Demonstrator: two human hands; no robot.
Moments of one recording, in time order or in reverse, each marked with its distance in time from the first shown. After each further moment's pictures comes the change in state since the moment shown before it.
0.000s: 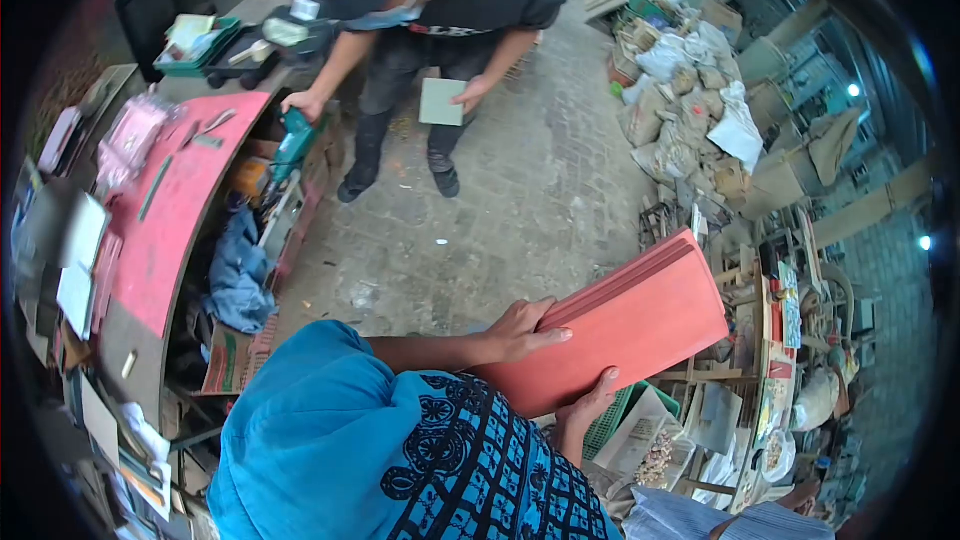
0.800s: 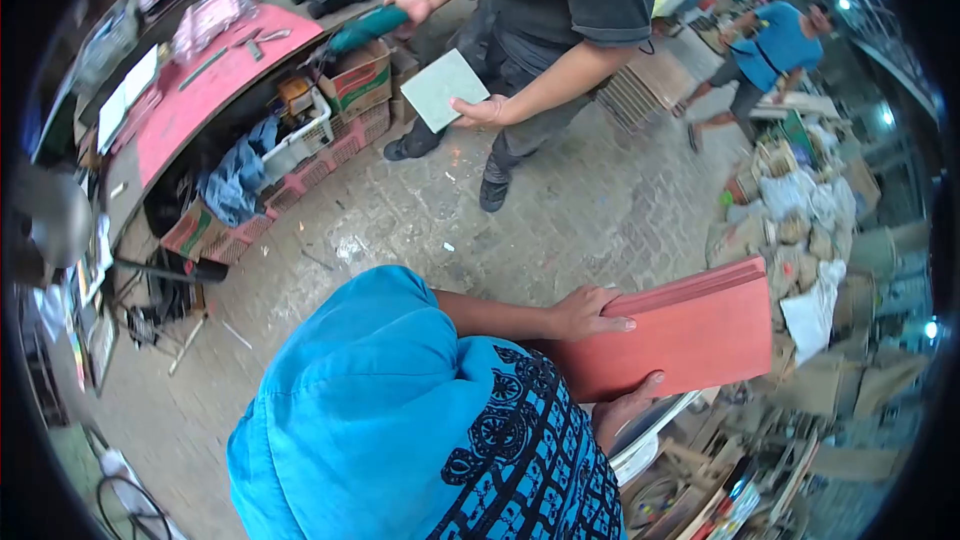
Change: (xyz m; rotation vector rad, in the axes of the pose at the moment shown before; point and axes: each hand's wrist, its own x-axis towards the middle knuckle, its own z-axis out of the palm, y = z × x) left_hand 0.369 -0.059 0.017 0.136 0.394 0.023; right_hand 0.401 -0.011 0.156 -0.076 -0.491 0.118
